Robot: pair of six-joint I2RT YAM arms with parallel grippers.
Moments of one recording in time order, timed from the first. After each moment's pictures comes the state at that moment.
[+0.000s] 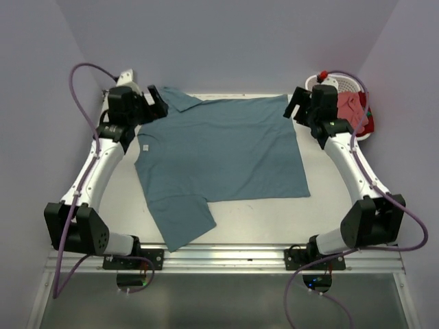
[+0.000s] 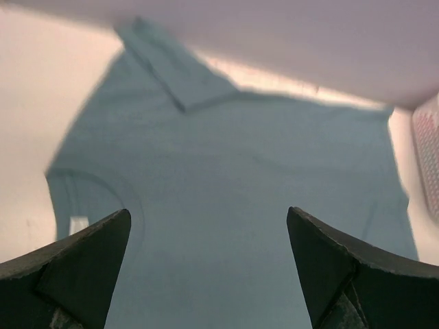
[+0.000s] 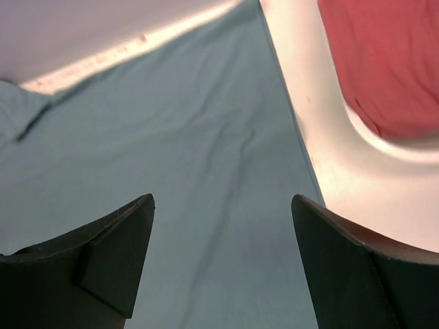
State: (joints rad) left arm -0.09 1.43 1.34 -0.27 0.03 -0.40; right arm 0.13 1.50 1.37 -0.37 0.14 0.41
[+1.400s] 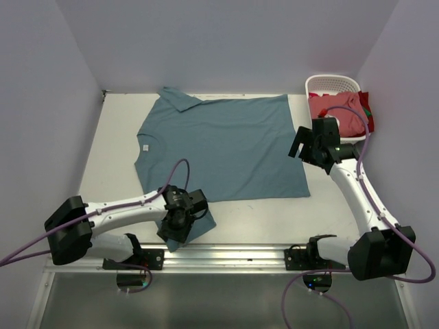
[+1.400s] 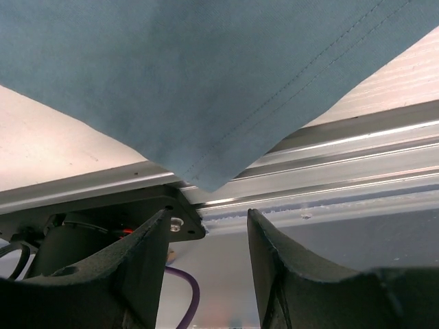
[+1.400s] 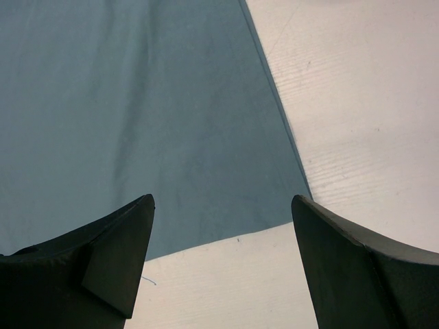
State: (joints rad) left arm -1.05 1.30 0.77 -1.11 -0.03 -0.75; right arm 0.13 1.22 1.07 -0.72 0.17 0.45
